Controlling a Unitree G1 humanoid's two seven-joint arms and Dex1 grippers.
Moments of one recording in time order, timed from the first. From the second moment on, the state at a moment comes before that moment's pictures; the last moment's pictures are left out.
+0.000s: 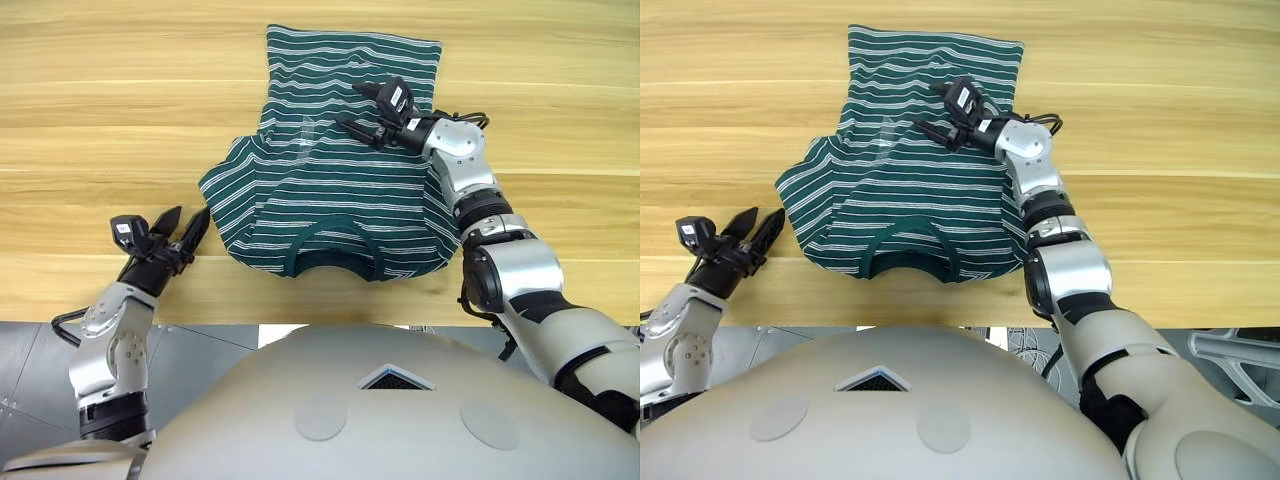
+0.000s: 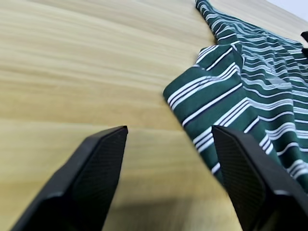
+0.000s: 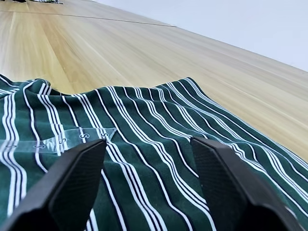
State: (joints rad) left arm 0.55 0.36 0.29 -0.25 -0.59 0.34 -0.52; right arm -0.58 -0.11 0.08 1.00 -0.06 -0.43 0.80
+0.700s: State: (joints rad) left arm 0.37 0.35 0.24 -0.14 -0.61 0.43 -0.51; right arm -0.50 -0.12 0.10 0.82 -0.03 -0.39 0.80
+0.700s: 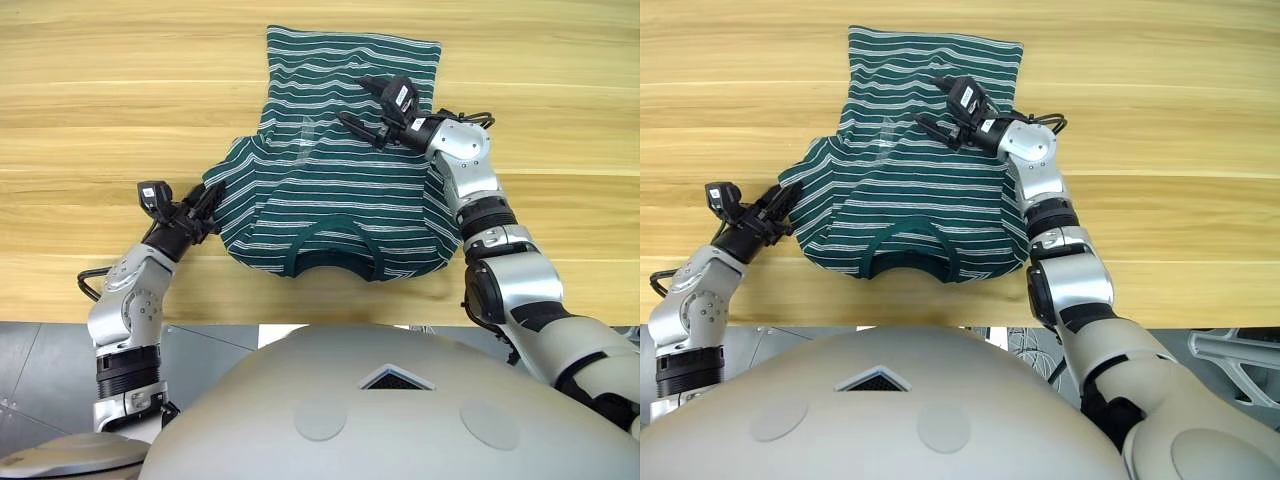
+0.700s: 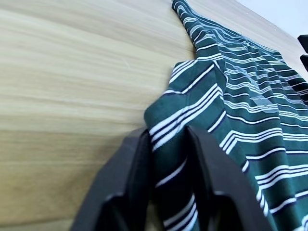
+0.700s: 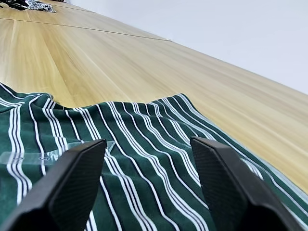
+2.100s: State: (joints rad) left arm 0.43 0.29 -0.20 -0.33 -0.09 0.24 -0.37; right arm -0.31 -0.22 0.12 0.54 0.04 -0.33 0.78
